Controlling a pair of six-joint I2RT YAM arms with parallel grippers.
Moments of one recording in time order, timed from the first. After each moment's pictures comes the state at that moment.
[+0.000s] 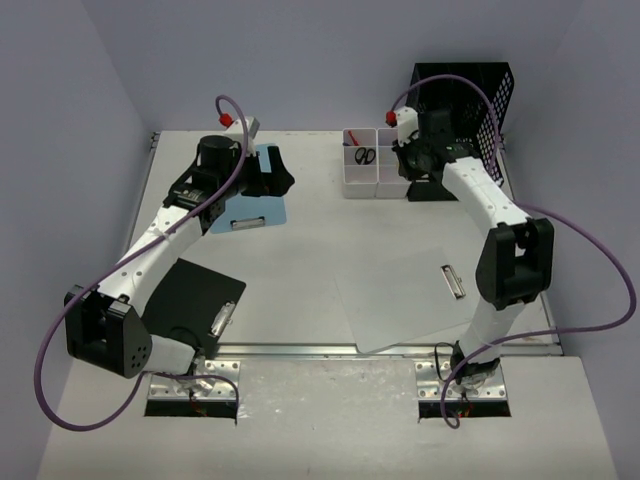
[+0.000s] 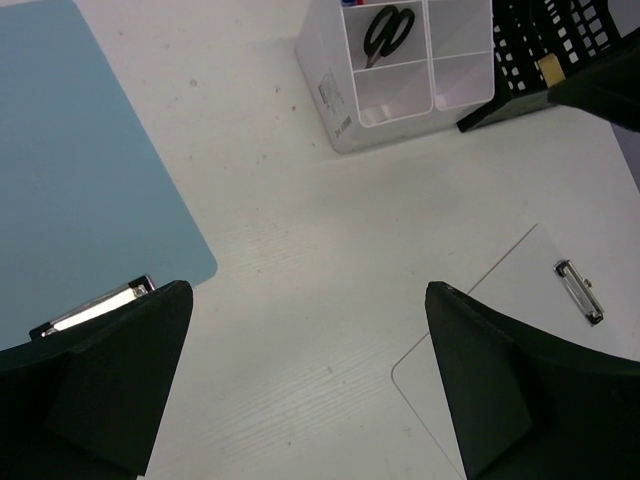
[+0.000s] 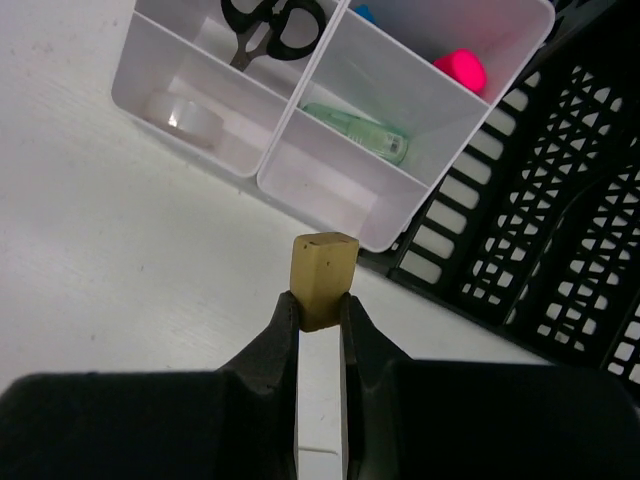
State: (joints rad) left arm -0.28 1.36 1.19 -0.27 0.20 -0.30; right arm 0.18 1.82 1.53 -0.49 -0.08 -0.33
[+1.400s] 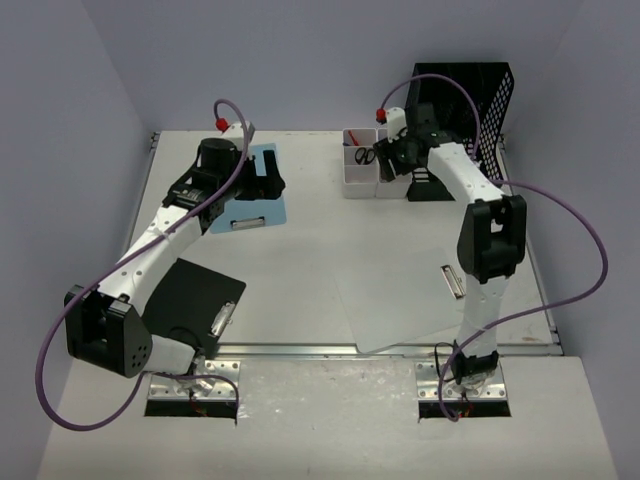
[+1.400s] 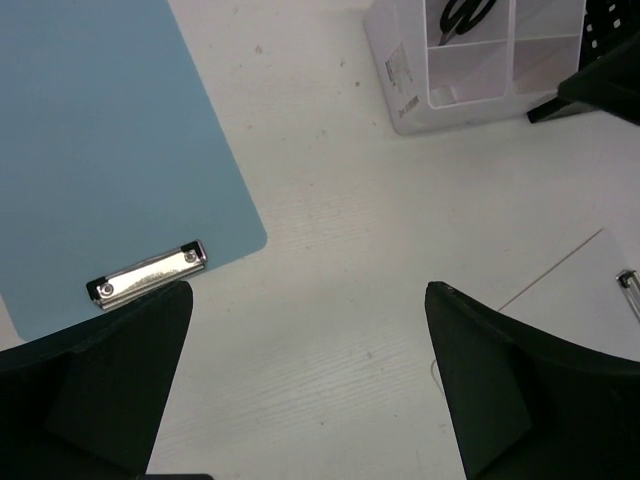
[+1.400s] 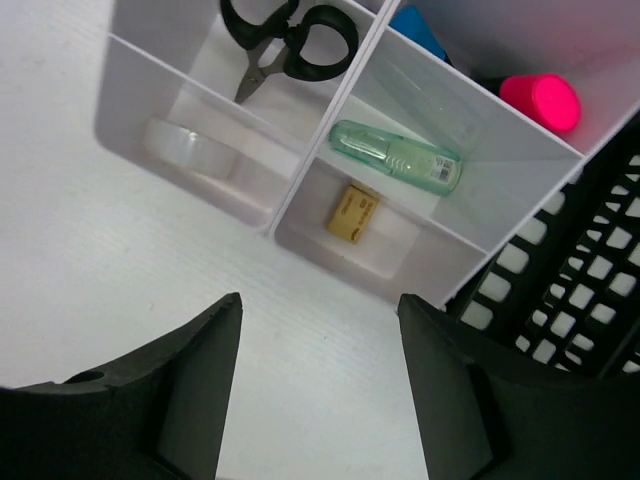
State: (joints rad) left arm -0.27 1.36 1.19 -0.34 0.10 -0.30; right arm 0.19 2.10 1.79 -0.57 -0.13 -0.30
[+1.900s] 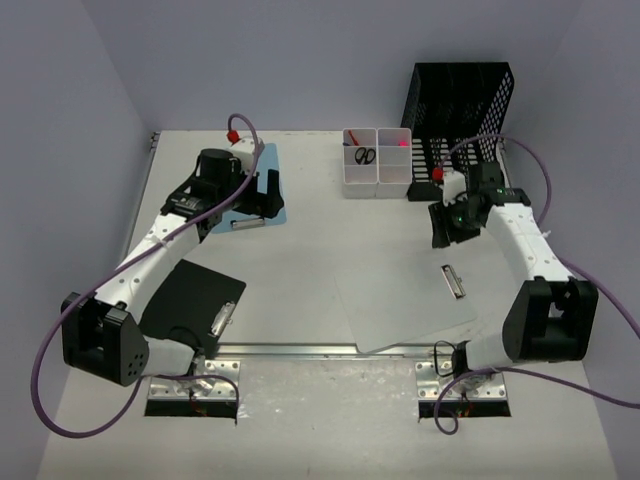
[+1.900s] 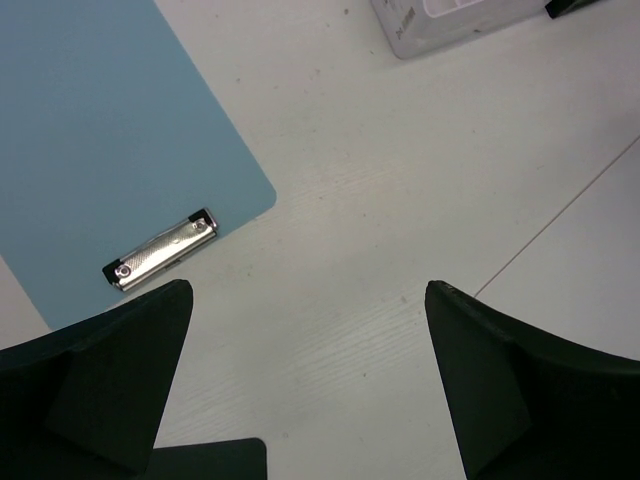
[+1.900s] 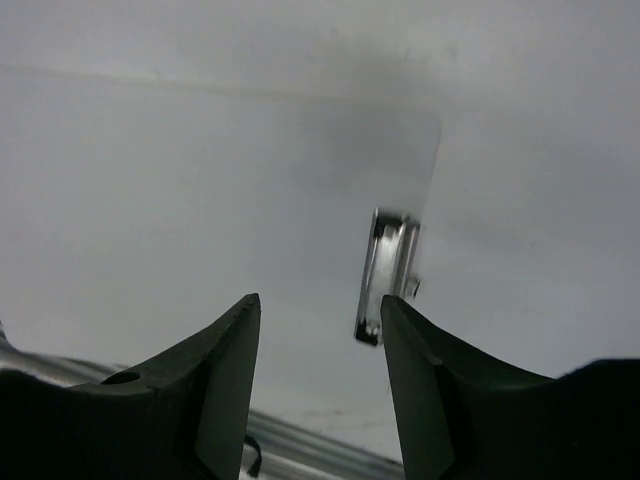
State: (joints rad) left arm -0.27 1.32 1.12 -0.39 0.18 -0.09; right arm -0.02 1.45 1.15 -0.81 -0.25 -0.34
